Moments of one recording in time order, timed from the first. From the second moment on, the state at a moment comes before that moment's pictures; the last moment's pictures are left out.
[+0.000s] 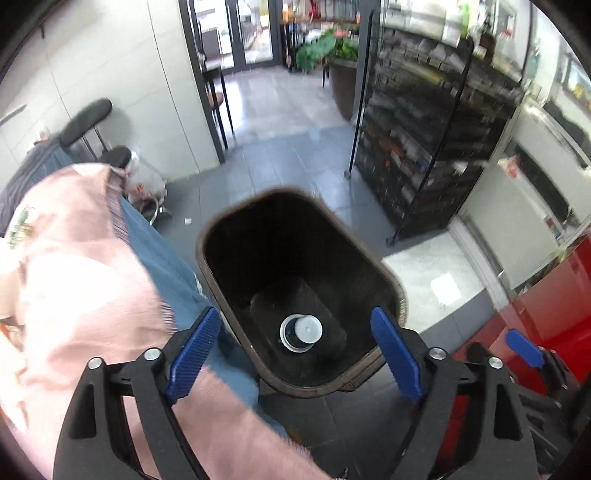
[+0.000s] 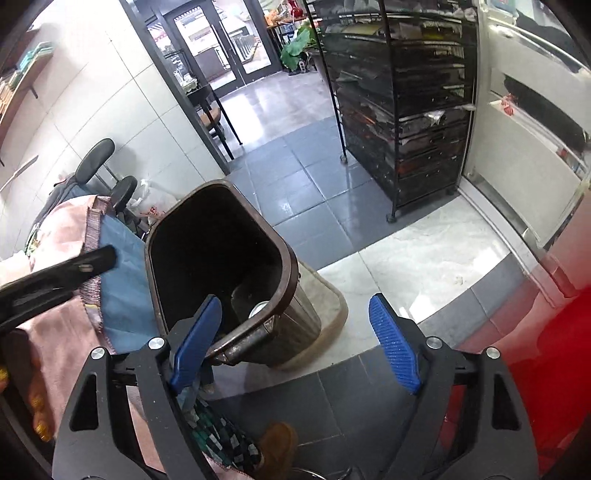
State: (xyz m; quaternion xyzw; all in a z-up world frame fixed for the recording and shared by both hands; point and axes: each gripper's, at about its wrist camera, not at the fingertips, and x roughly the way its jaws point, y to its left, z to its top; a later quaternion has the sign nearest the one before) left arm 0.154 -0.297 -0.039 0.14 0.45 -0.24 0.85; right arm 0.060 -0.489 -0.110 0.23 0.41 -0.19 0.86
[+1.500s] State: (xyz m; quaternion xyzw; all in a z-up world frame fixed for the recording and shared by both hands) left arm 0.096 0.134 0.013 -0.08 0.37 0.03 0.93; right arm 0.068 -0.058 -0.032 -0.04 0.44 0.39 0.81
